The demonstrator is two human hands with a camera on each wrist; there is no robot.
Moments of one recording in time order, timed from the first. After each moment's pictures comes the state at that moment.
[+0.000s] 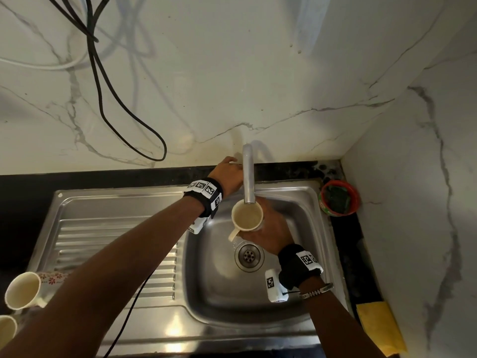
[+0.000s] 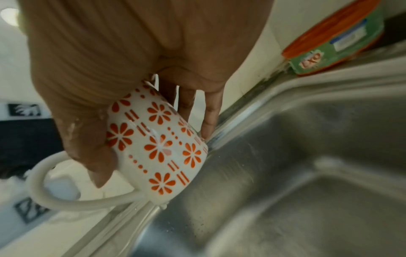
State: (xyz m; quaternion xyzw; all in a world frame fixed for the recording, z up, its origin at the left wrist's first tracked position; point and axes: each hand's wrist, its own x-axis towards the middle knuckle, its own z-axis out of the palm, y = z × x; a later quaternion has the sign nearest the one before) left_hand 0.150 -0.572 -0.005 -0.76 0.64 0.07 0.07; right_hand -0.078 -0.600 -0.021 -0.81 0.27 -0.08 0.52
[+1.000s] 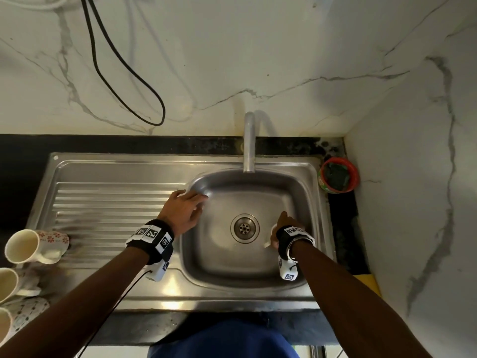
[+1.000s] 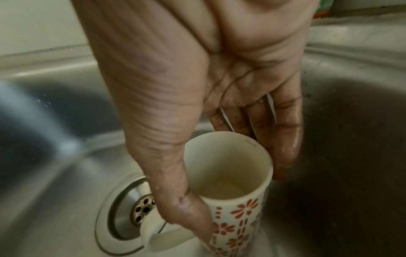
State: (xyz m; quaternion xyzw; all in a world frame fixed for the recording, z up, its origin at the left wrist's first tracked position) left_hand 0.093 -0.364 -0.073 -0.85 0.51 0.10 -0.09; right_hand -0.140 -0.614 -0.114 -0.80 0.44 0.36 0.21
